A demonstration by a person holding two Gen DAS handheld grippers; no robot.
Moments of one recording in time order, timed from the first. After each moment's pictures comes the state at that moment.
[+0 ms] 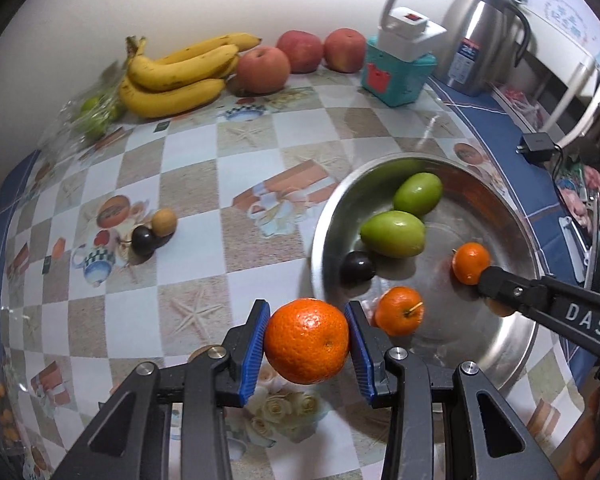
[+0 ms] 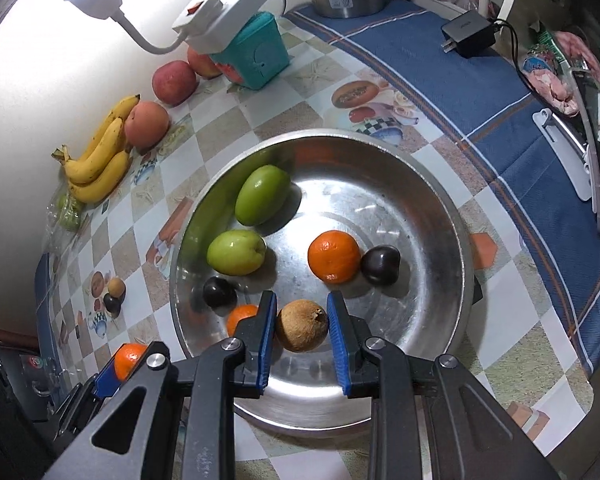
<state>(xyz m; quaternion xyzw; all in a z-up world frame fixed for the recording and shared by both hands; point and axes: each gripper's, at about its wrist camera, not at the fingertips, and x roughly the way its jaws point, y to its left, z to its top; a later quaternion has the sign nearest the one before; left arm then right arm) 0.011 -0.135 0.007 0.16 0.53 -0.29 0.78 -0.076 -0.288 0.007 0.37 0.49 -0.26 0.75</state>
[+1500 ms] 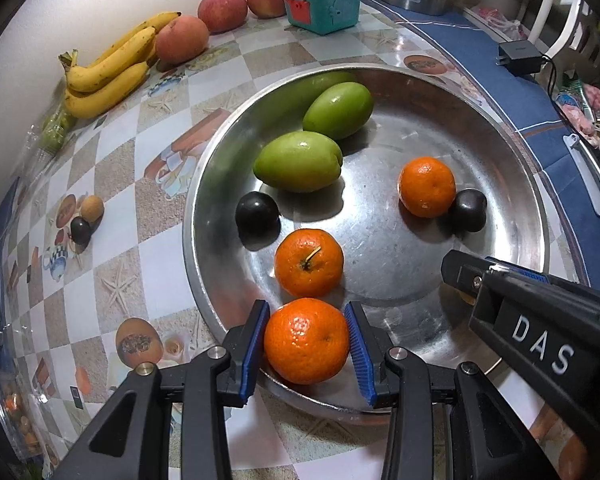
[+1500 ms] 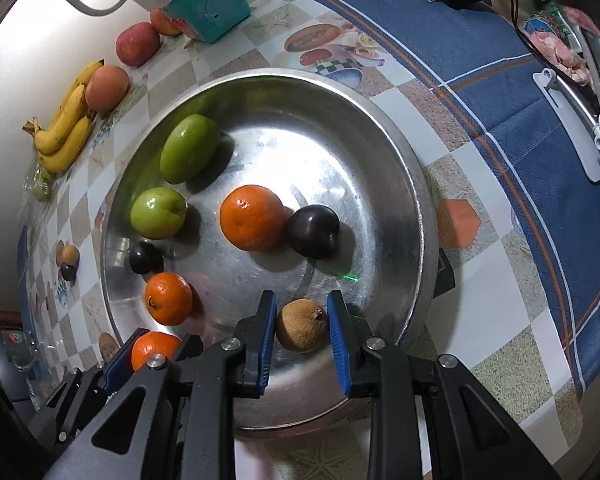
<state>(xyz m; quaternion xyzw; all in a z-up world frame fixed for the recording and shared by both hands) -0.047 -0.194 -0.036 0.26 0.55 -0.28 0.74 -0.101 -0.309 -0.039 0.37 0.54 -0.24 0.72</state>
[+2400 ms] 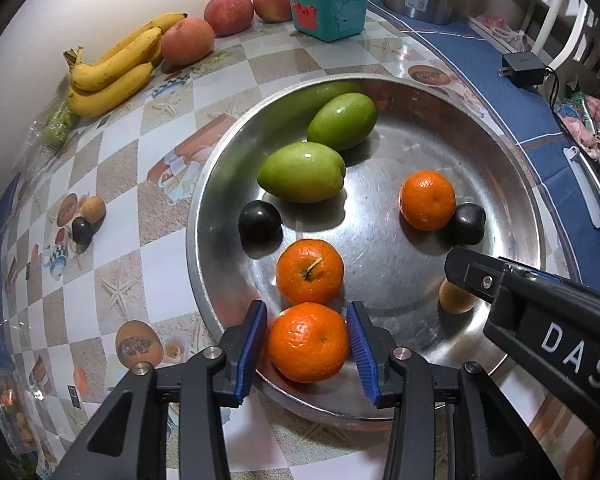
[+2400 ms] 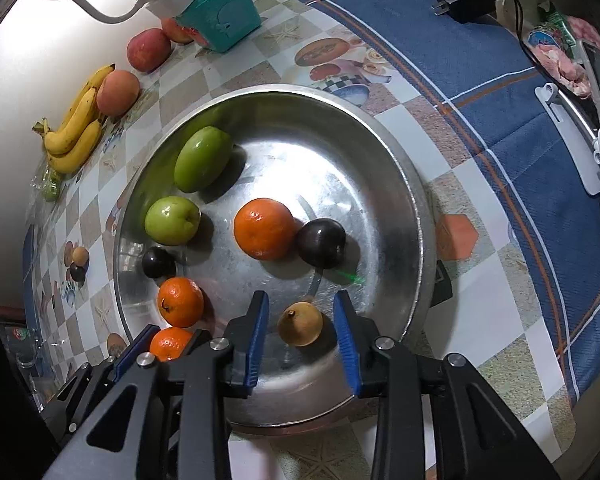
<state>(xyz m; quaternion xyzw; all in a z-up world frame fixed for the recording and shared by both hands) -0.038 -0.193 -0.032 0.24 0.55 -0.28 0.75 -0.098 -0.312 -0.029 0.37 0.53 -0.23 0.73</state>
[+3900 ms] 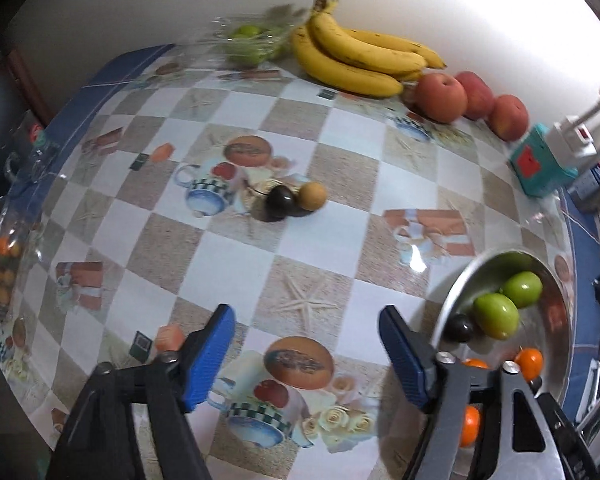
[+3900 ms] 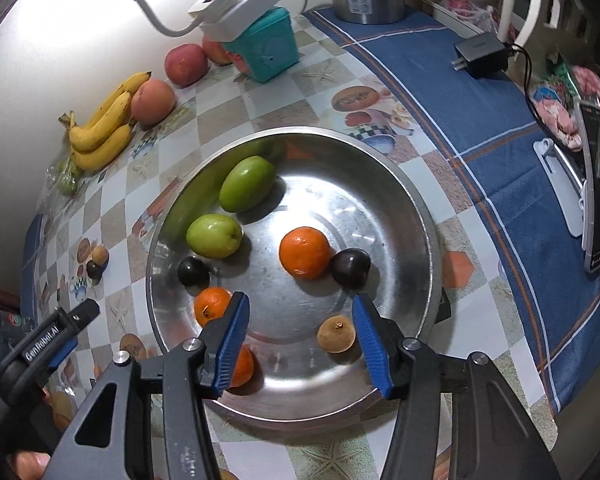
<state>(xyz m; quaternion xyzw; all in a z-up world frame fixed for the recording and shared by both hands) 0.055 -0.061 0.005 0.02 0.57 -0.06 0.82 -0.089 -0.291 0.005 0.31 0.51 -0.23 0.77</state>
